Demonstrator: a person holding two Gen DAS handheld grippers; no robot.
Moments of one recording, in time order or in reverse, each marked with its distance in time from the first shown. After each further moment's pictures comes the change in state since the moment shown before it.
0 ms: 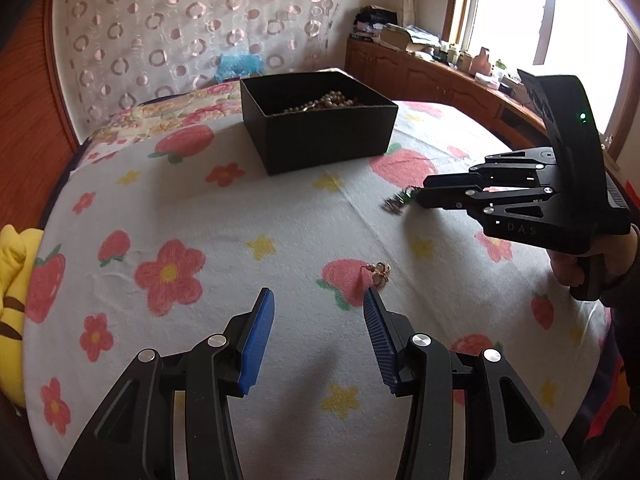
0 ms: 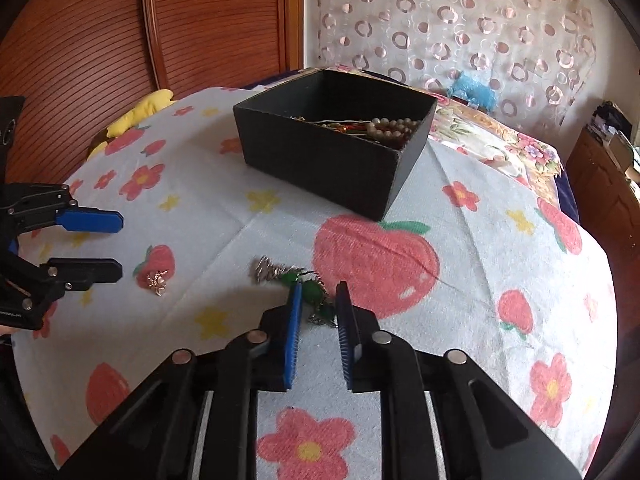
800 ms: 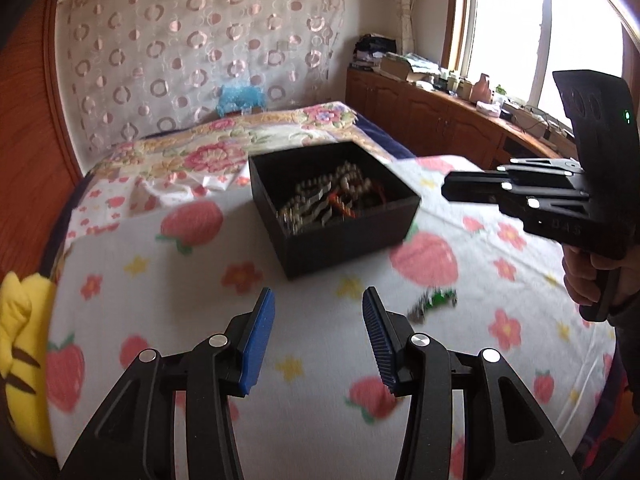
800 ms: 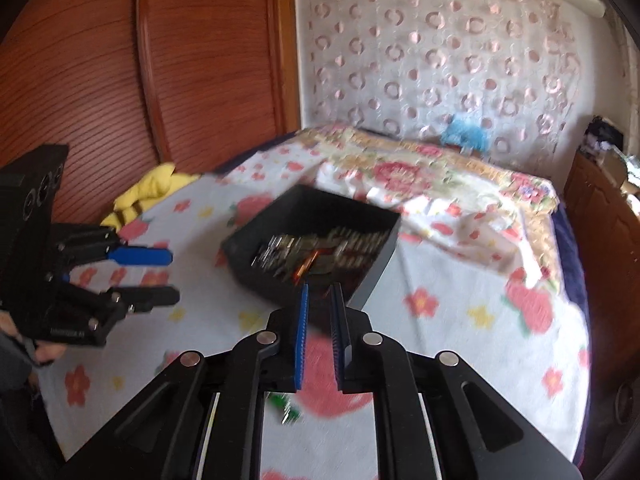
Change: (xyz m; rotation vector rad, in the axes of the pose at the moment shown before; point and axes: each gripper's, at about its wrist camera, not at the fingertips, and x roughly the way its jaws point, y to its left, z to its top) left arm 0.002 0.019 0.066 0.012 -0.106 0.009; right arm -0.041 -0.031 0.048 0.038 -0.165 0.036
